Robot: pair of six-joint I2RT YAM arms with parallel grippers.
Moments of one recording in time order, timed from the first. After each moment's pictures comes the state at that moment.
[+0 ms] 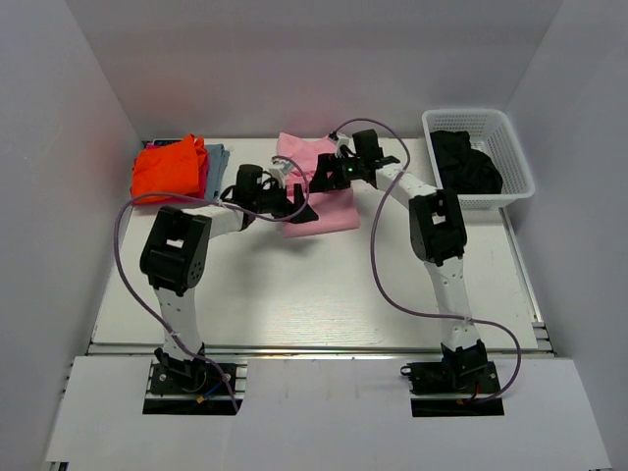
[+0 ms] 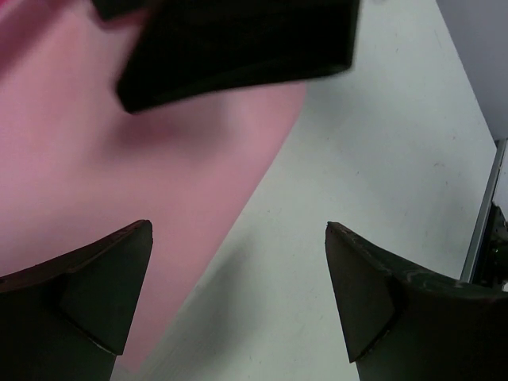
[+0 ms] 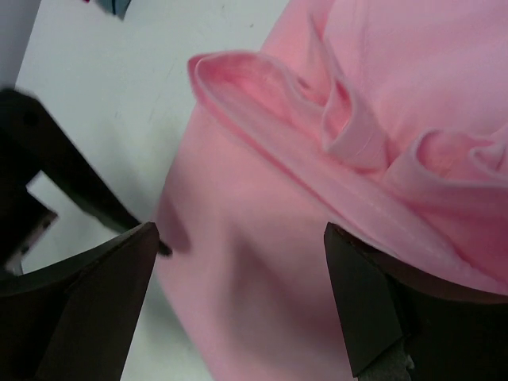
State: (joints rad) left arm -0.31 1.97 1.18 0.24 0.74 -0.27; right arm 0.39 2.41 1.97 -0.26 -0.77 0.19
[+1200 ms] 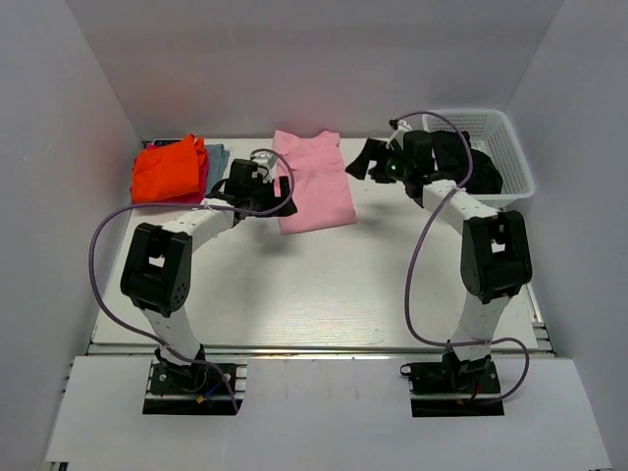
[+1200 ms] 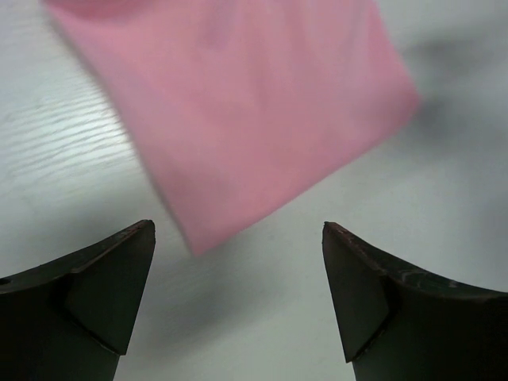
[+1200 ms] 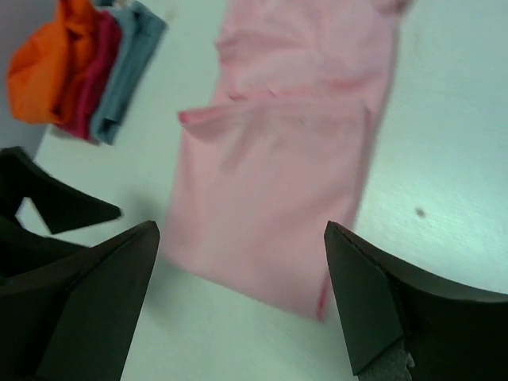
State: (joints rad) left arm -0.33 1.79 1.19 -0.08 0.30 -0.29; right arm 0.29 1.87 1.38 0.12 -0.43 0.41
